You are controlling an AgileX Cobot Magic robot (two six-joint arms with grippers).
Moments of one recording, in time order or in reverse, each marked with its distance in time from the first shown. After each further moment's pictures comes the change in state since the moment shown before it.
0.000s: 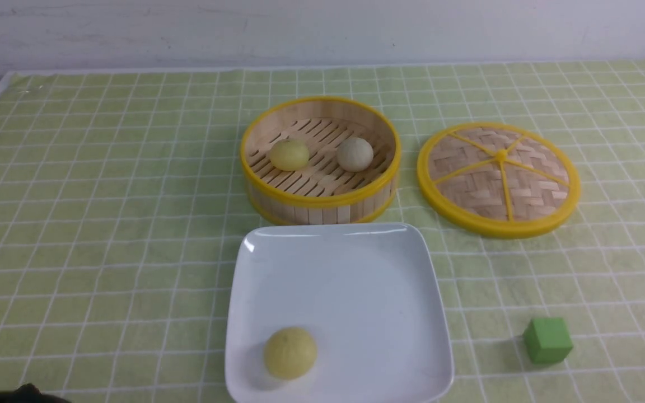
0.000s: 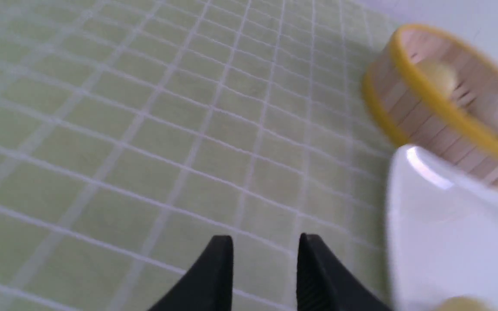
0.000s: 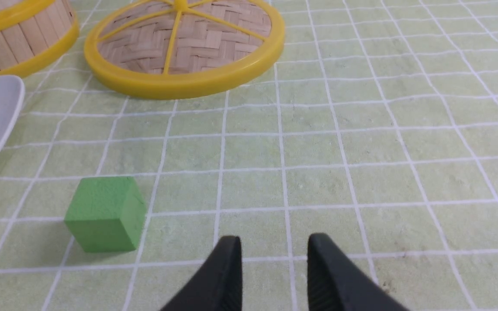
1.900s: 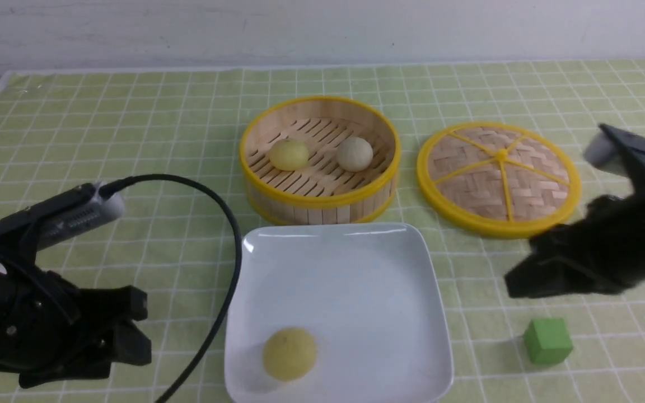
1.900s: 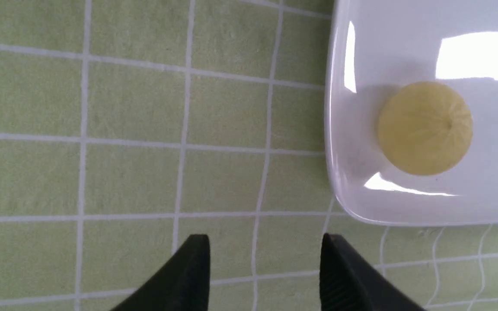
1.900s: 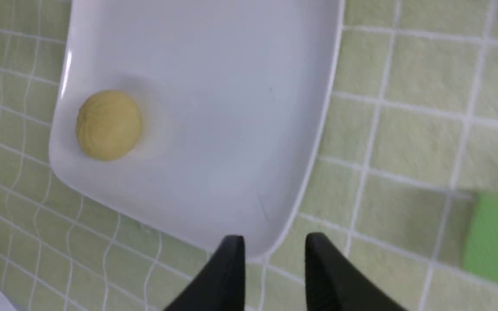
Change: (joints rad) right arm 0.224 1.405 -0.984 0.674 0.450 -0.352; left arm -0.005 1.162 -0.734 -0.262 0.569 0.552
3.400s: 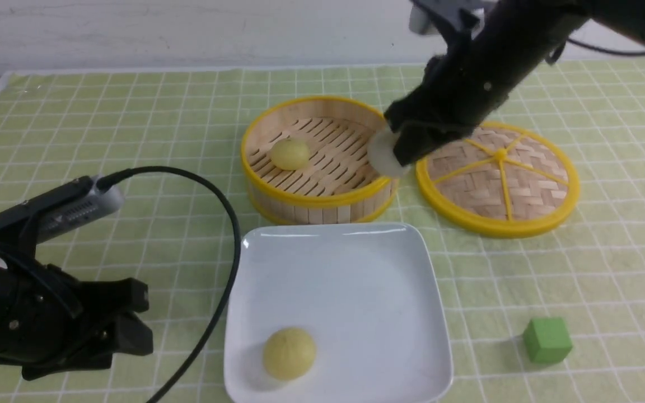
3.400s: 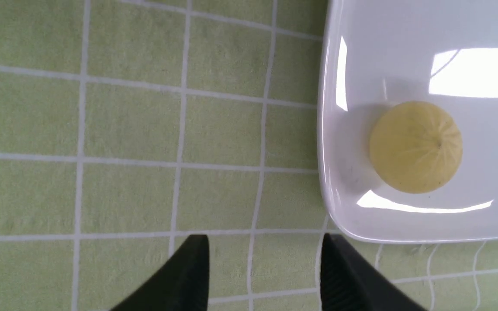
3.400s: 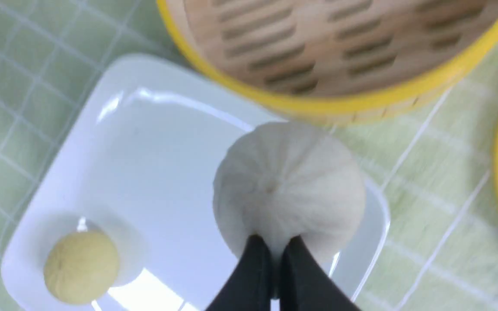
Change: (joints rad) right arm 0.131 0.497 -0.699 -0.225 0.188 0.024; left arm 0.000 0.000 -0.002 -0.005 -0.034 0.000
